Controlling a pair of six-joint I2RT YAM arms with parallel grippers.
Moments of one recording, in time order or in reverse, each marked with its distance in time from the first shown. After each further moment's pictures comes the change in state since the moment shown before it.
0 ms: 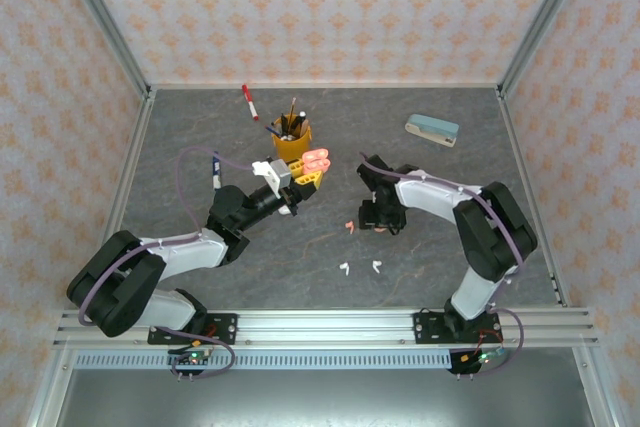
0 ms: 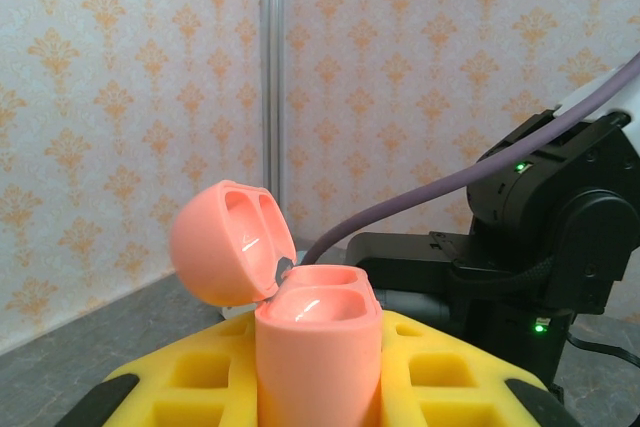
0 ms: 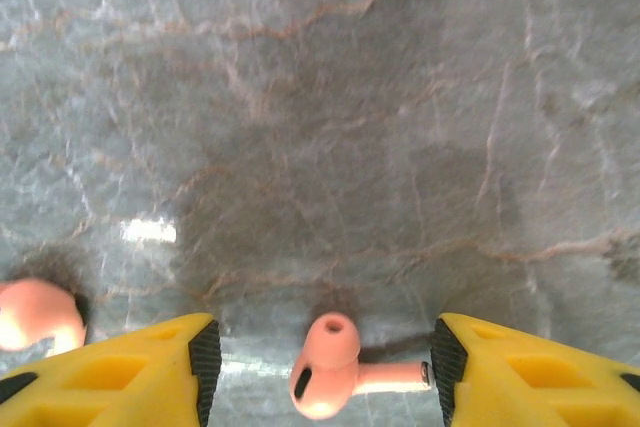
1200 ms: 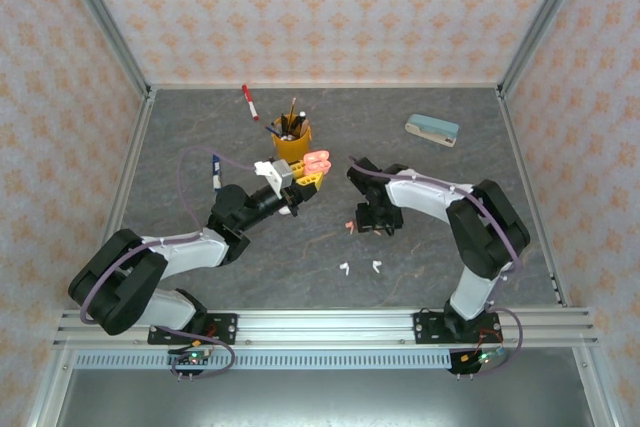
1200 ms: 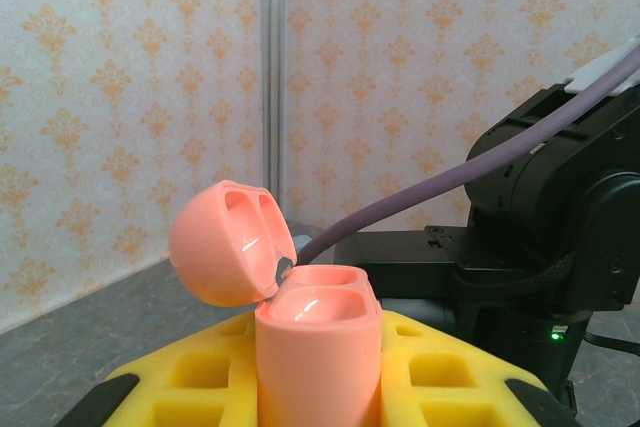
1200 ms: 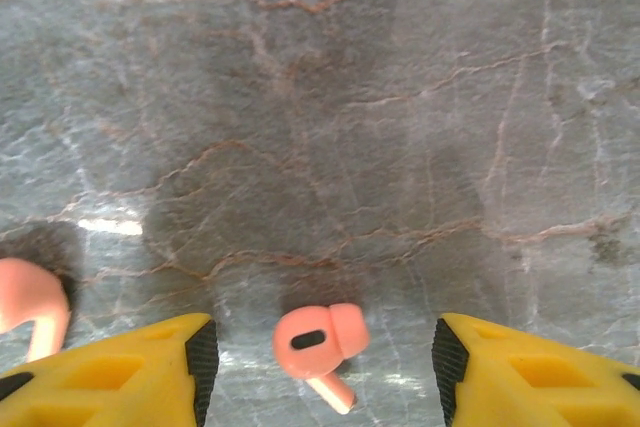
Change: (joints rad) left arm 0.000 0.011 0.000 -0.022 0.000 0.000; right arm 0.052 0.049 0.066 -0.074 0.104 -0.030
